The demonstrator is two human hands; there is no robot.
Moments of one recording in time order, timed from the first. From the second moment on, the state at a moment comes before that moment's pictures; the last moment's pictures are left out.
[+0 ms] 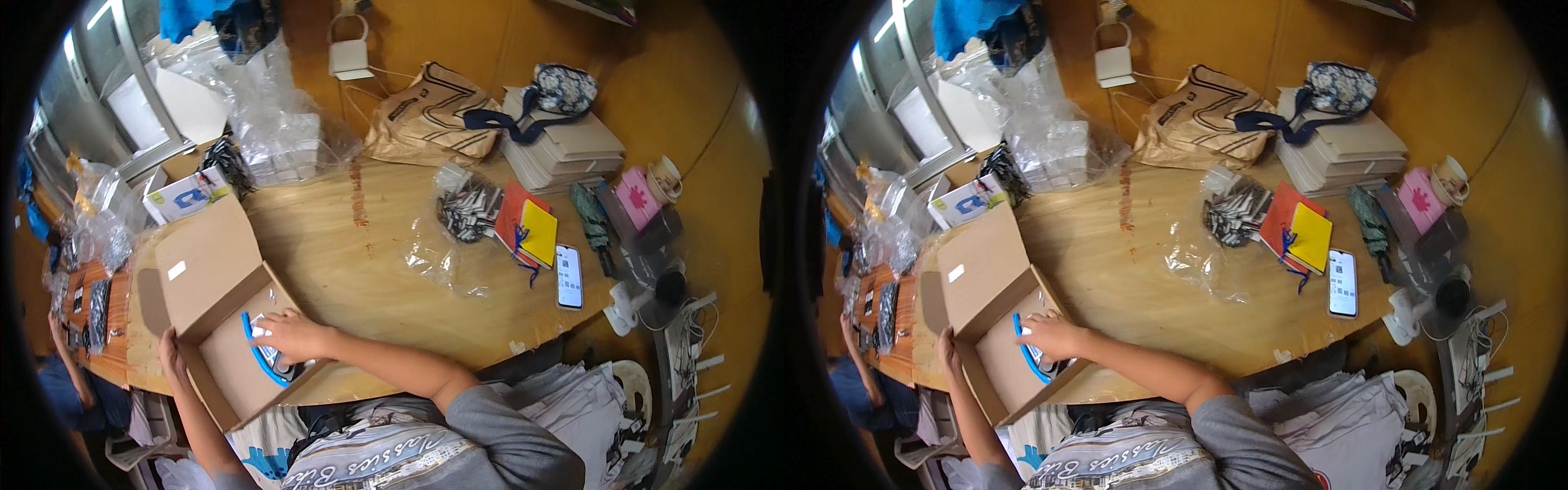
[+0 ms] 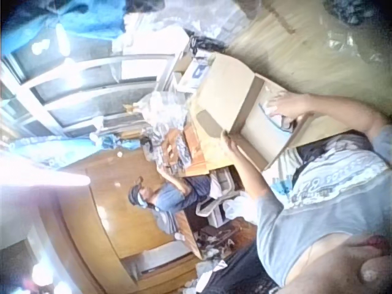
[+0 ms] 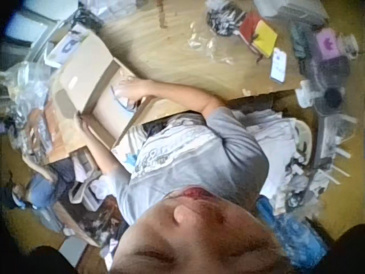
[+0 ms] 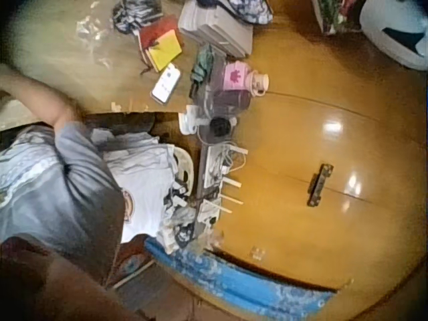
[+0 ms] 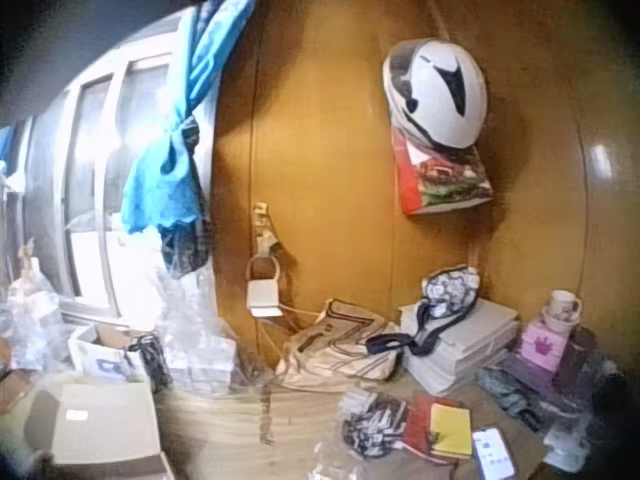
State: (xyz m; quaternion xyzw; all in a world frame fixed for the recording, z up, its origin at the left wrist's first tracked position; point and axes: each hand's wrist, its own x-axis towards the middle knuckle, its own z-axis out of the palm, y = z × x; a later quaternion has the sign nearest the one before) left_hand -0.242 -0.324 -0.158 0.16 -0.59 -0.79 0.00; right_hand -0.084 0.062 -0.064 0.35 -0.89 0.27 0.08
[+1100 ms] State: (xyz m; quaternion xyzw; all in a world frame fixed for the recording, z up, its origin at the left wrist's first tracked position) left_hand -0.024 -0.236 -0.019 0.09 -0.92 -0.37 0.11; right_hand -0.141 0.100 0.026 0.23 -0.75 0.62 -0.07
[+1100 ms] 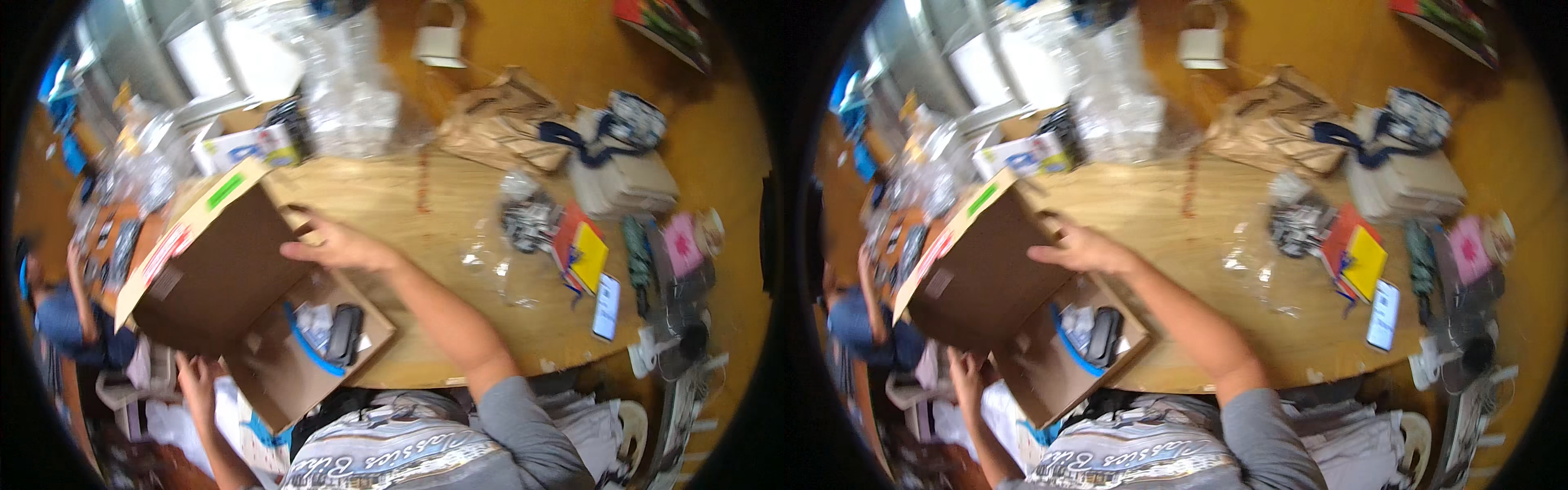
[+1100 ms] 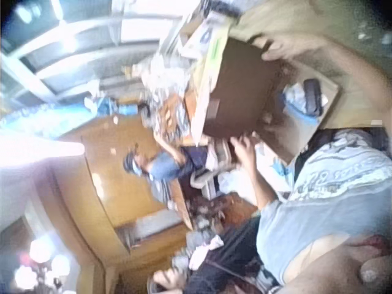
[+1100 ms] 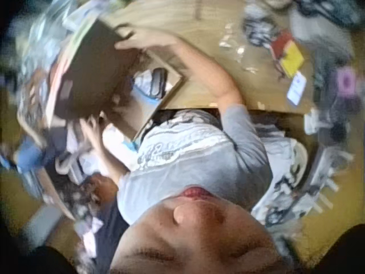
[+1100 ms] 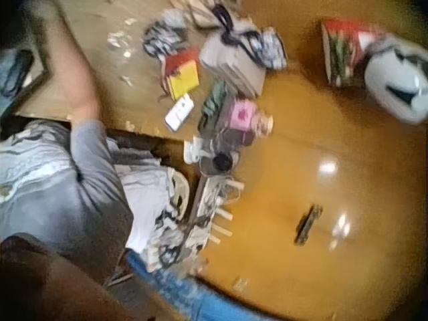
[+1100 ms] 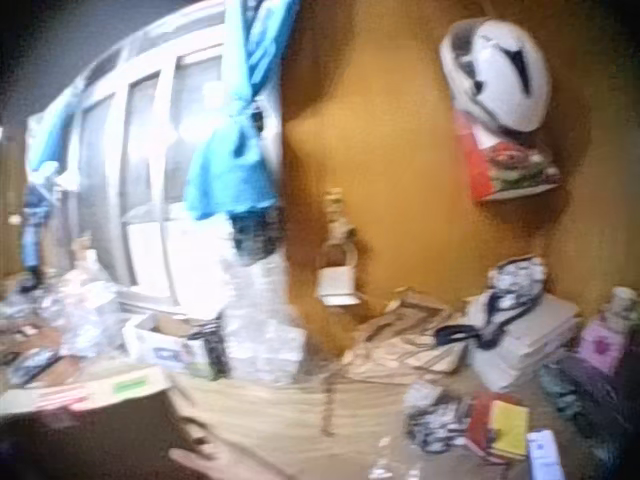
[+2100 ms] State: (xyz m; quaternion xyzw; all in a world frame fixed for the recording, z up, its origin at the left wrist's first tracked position) left_hand 0.036 -0.185 -0.039 -0.03 -0.90 -0.43 0.01; right_hand -0.046 0.190 -0.081 0.27 -0.77 0.57 -0.09
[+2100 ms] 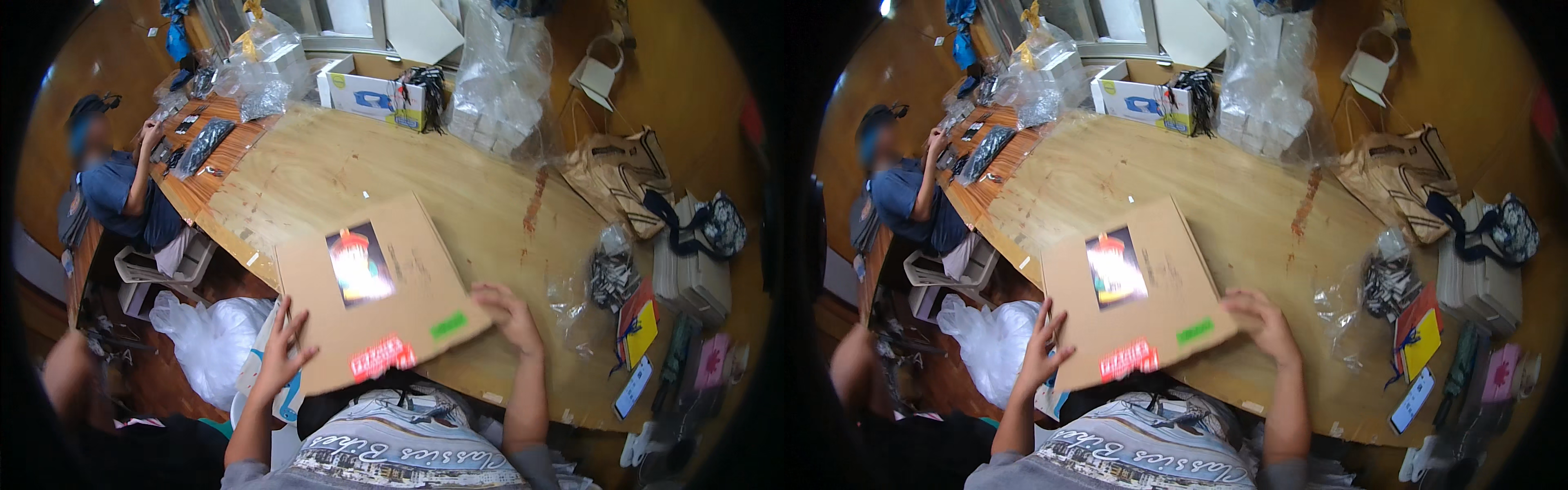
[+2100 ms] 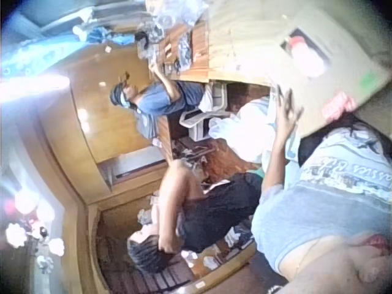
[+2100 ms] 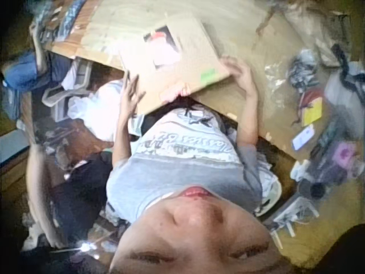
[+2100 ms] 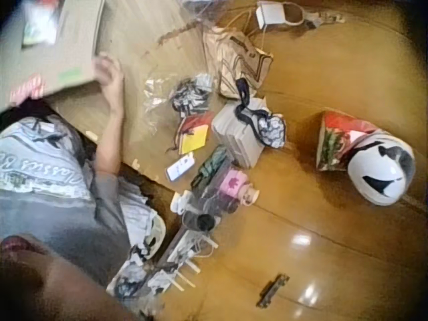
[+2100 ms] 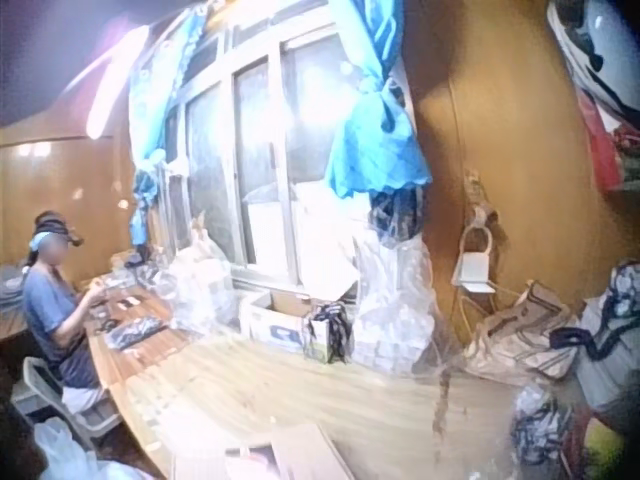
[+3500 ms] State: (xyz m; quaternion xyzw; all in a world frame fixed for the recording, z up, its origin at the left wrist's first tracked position) left_hand -0.249 -0.086 -0.014 -0.19 -0.95 -0.06 -0.24; right_hand -0.020 0.069 -0.106 -0.10 -0.28 0.93 0.22
